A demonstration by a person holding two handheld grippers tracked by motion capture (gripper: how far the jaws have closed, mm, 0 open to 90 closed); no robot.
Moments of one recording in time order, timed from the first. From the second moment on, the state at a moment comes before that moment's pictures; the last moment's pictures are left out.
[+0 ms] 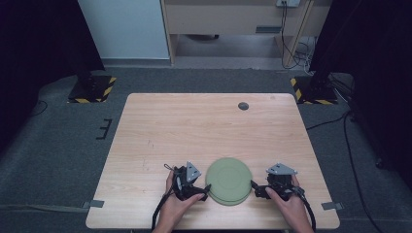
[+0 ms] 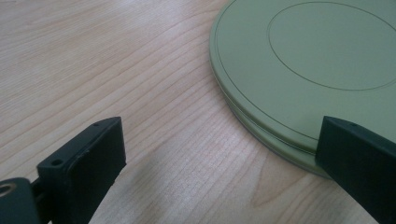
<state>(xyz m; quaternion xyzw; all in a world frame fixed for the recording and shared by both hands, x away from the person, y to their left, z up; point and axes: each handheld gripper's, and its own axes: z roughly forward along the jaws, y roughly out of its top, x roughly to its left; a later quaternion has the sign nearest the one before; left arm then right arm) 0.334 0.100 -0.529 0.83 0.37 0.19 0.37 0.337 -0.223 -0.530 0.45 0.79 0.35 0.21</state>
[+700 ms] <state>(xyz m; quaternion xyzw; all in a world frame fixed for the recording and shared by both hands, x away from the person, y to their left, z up) 0.334 0.097 -0.528 0.83 0.36 0.20 0.37 0.337 -0.221 -0.530 0.45 0.79 0.35 0.21</state>
